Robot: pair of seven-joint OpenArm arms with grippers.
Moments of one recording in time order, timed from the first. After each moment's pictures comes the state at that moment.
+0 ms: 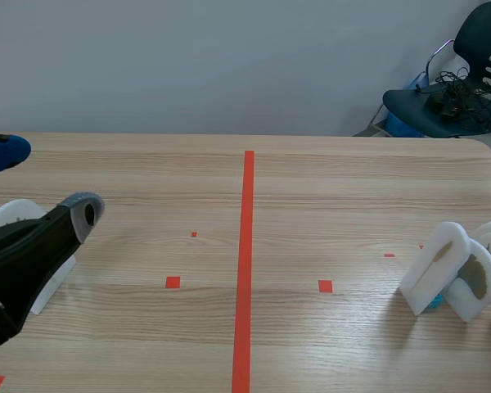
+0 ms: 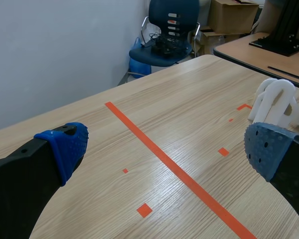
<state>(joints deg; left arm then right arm) 43.2 -24.8 -17.0 119.2 -21.6 -40.1 -11.0 -29.1 23.6 24.7 72.8 15.8 32.9 8.5</state>
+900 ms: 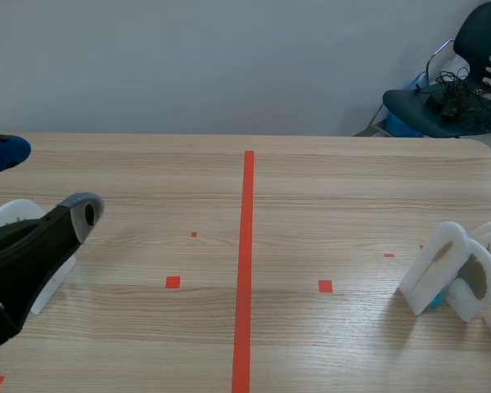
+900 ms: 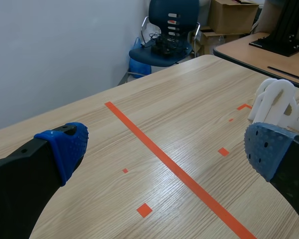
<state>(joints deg) 43.2 -24.8 -17.0 119.2 -21.6 -40.1 -11.0 -29.7 24.8 34.7 94.0 24.3 36.8 0.1</state>
